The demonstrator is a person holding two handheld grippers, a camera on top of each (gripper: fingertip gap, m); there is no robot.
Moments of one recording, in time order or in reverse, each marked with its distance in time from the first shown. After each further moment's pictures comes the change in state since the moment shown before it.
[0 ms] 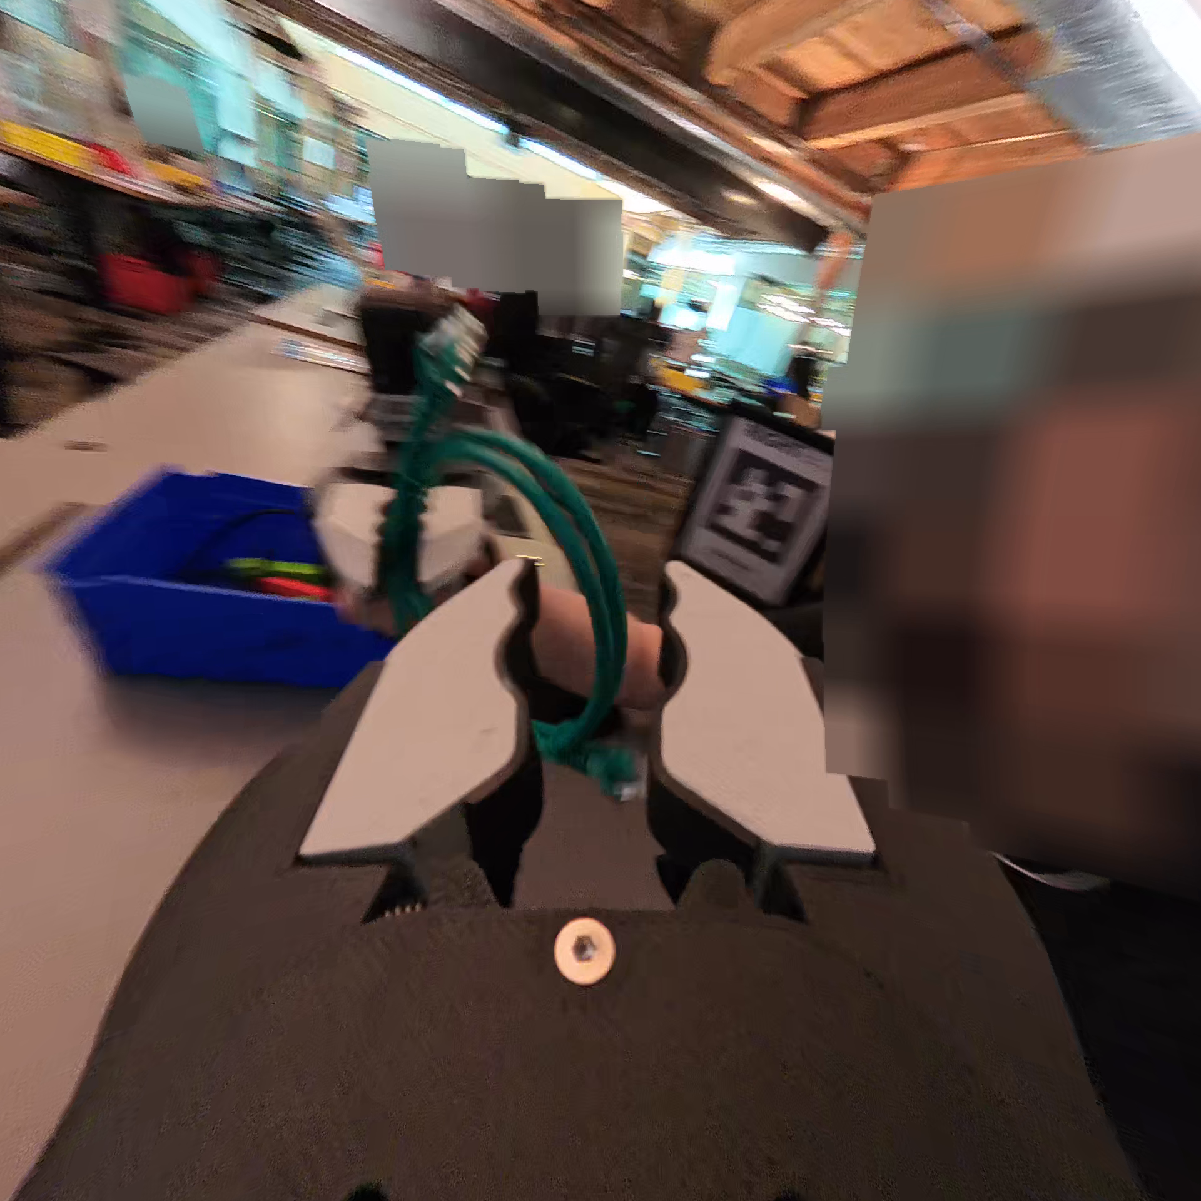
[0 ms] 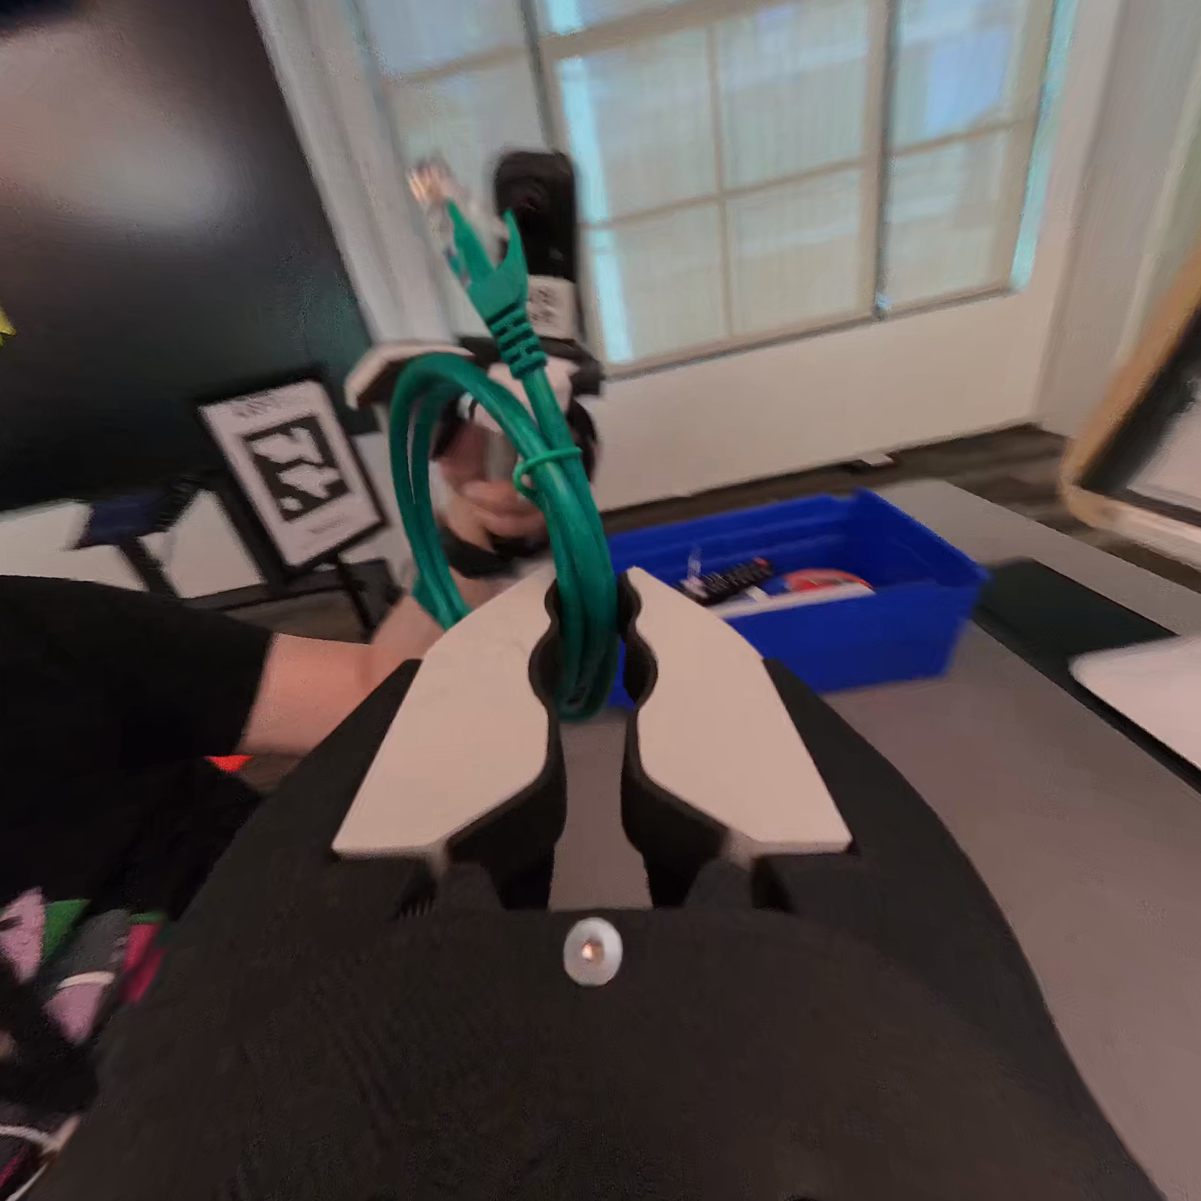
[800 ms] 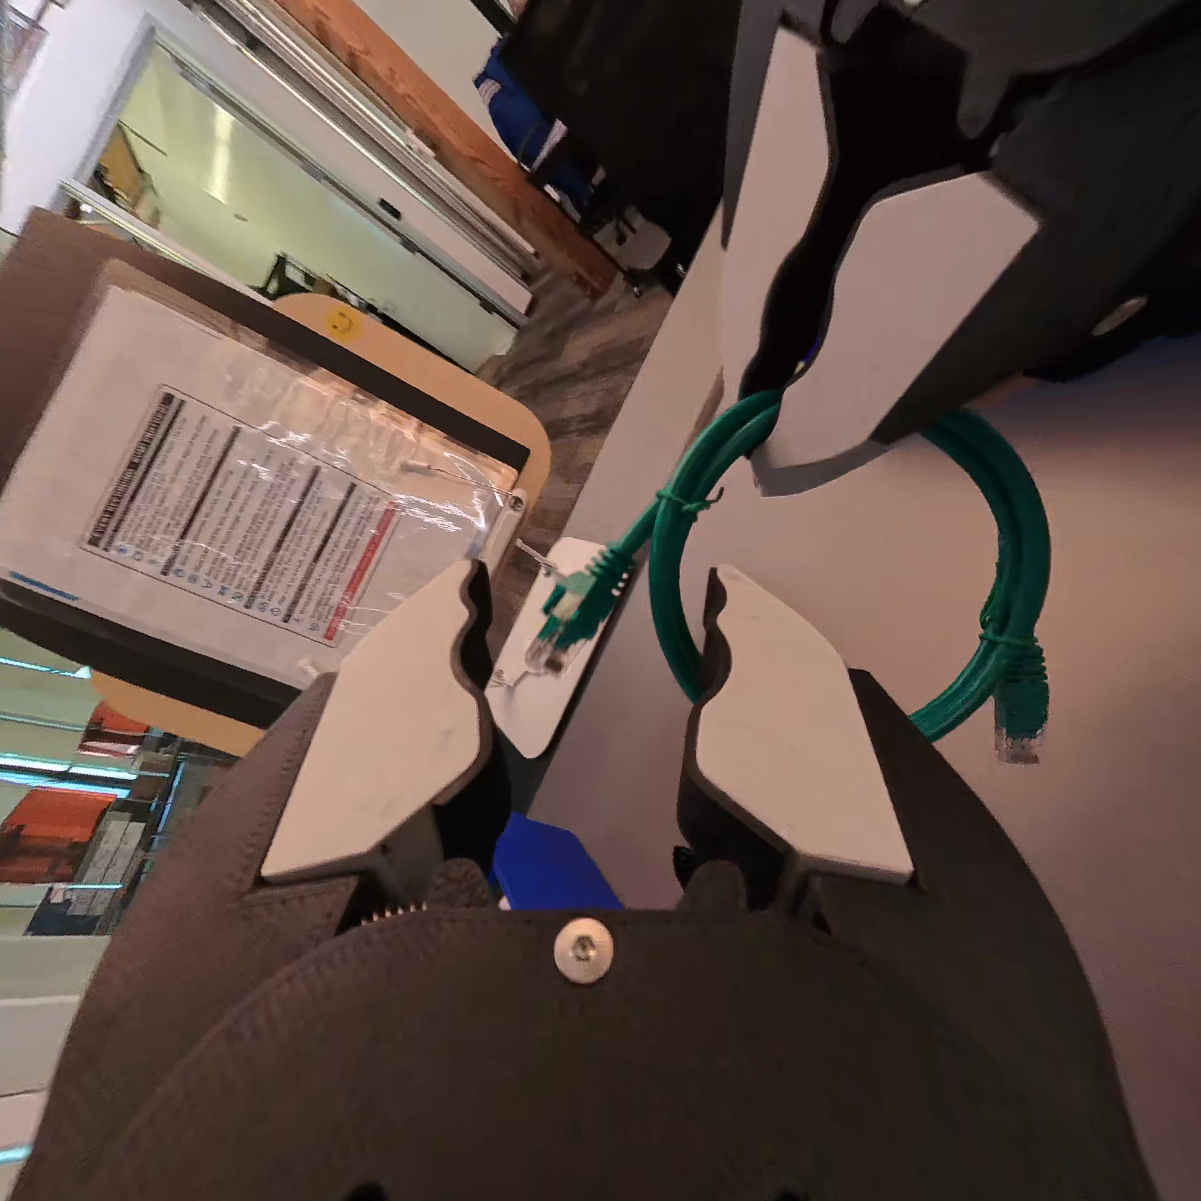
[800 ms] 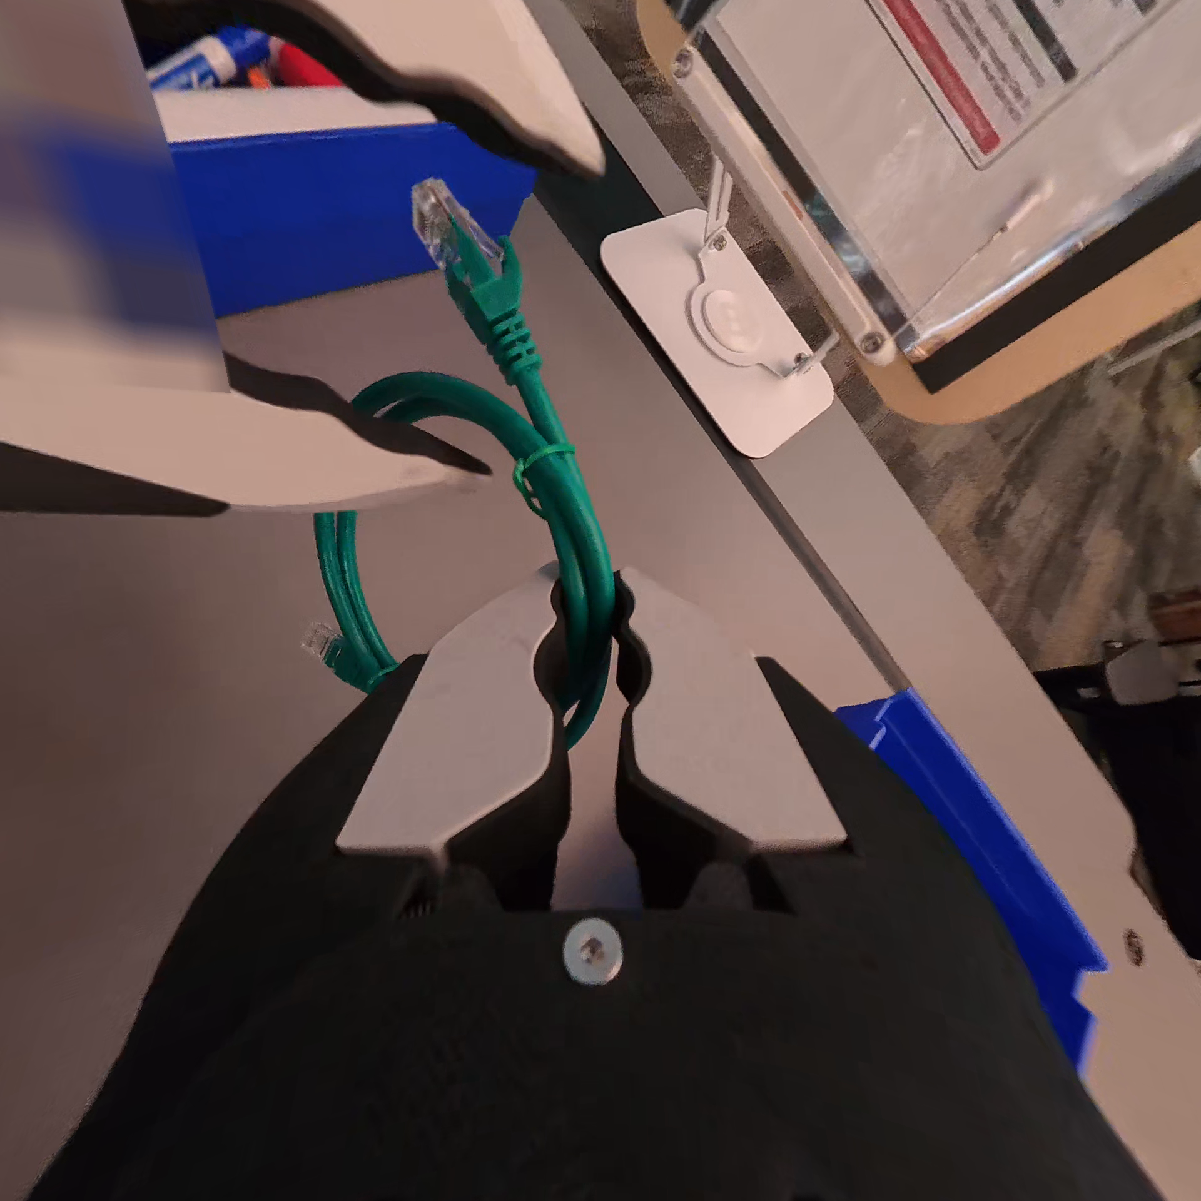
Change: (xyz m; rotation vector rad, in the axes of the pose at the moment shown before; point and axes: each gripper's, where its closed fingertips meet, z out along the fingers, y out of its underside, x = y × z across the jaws) left arm -0.146 0.061 0.010 -0.627 -1.080 0.898; right arm 0.075 0.066 -0.040 -0.803 0.857 -0.369
